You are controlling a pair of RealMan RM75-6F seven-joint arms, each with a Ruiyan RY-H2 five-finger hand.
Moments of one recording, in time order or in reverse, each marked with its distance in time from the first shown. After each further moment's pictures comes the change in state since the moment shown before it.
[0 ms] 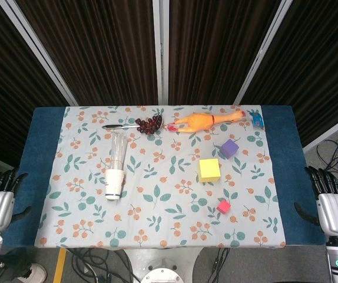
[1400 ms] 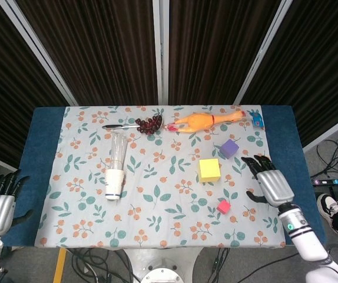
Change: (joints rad) left arm 0.018 0.000 0.016 -0.003 0.042 0.024 -0.020; right arm 0.346 -0.064 0.088 -0.094 0.184 -0.495 -0.226
